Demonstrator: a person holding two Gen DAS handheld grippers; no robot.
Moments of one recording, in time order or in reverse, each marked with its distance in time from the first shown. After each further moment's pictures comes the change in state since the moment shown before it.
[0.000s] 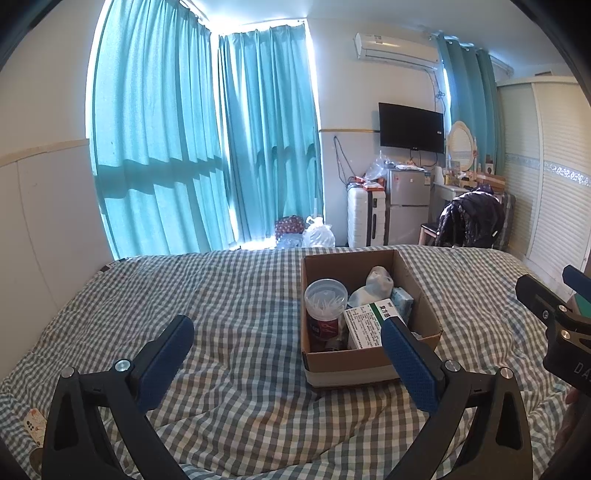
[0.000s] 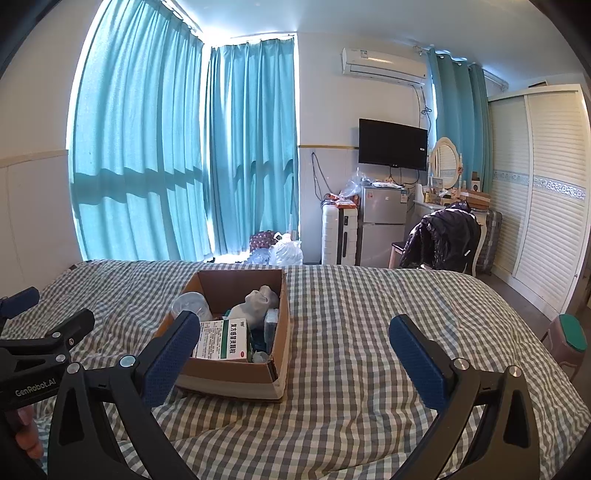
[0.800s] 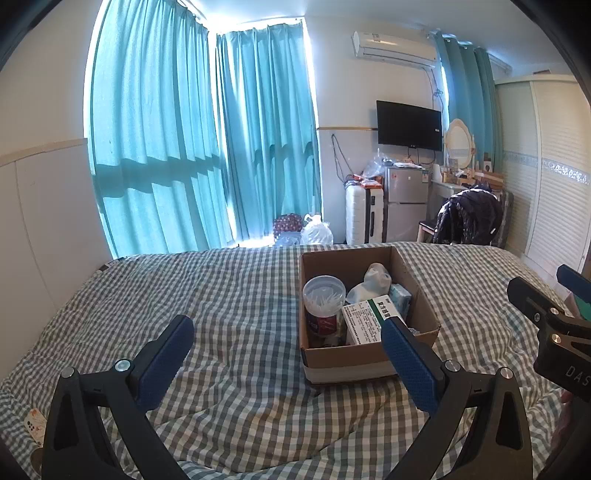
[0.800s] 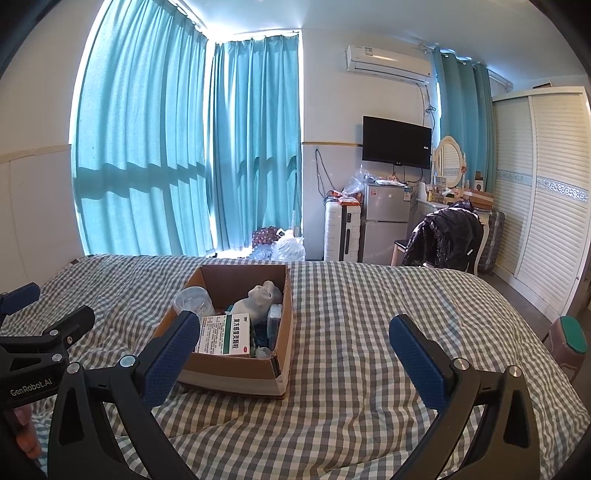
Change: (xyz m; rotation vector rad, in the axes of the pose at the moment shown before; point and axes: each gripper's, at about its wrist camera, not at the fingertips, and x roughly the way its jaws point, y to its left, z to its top) left arm -0.001 0.000 -0.001 0.009 0.009 -0.003; right arm 0.001 0.007 -0.002 -0.012 0.016 0.009
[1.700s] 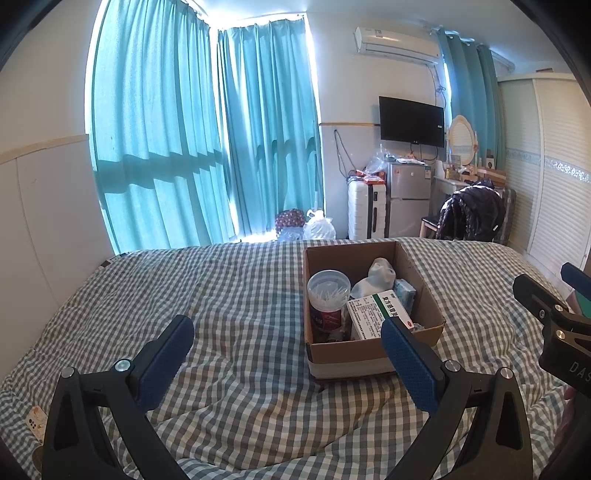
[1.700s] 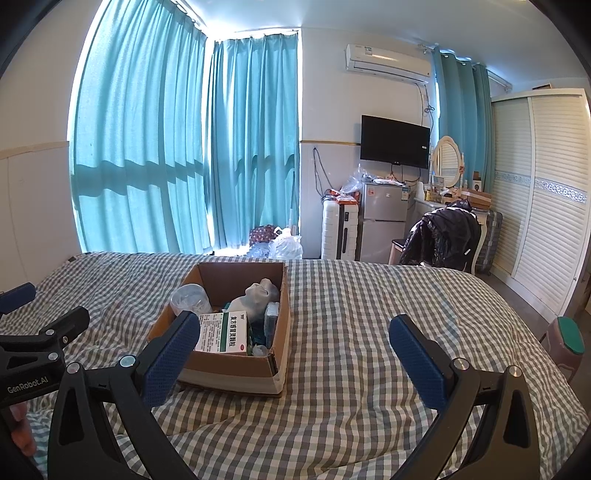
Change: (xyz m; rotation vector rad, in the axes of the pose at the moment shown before) left arm 0.003 0.005 -0.002 -0.002 0.017 0.006; right arm 0.005 -0.002 -0.001 -0.006 0.008 -0.008
